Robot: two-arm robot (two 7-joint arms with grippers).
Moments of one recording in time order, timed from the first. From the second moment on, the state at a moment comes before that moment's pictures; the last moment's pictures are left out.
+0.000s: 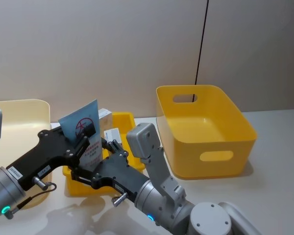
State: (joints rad) left arm -0.44 0.29 0.44 -1.48 -0.57 -0.02 -0.59; right arm 0.24 0.22 -0.40 -1.58 0.21 0.08 0.27
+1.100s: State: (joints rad) left arm -0.44 0.29 0.44 -1.48 -0.57 -0.02 -0.59; right arm 0.23 0.26 -0.40 -1.61 0.26 0.08 0.34
